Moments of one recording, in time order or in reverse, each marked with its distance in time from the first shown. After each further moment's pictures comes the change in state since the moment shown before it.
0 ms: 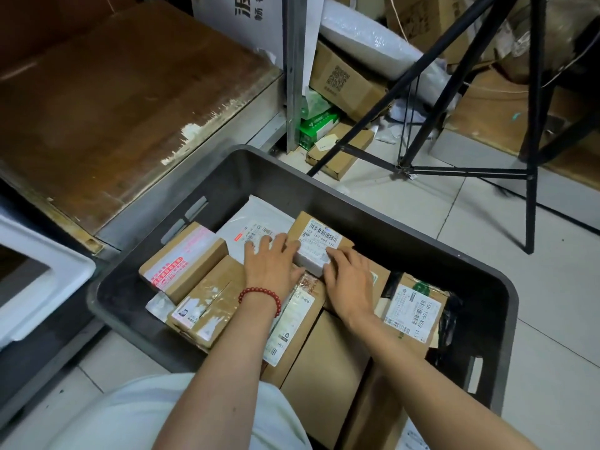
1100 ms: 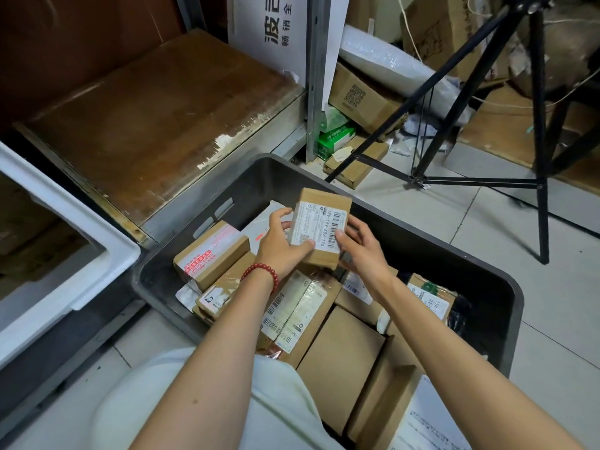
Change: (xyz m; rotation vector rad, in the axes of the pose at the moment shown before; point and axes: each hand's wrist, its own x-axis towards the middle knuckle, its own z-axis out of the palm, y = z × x) left_hand -0.025 -0.011 -0.056 -1.134 -0.045 -0.277; right_hand 0.010 -0.039 -0.063 1.003 -0.303 0.182
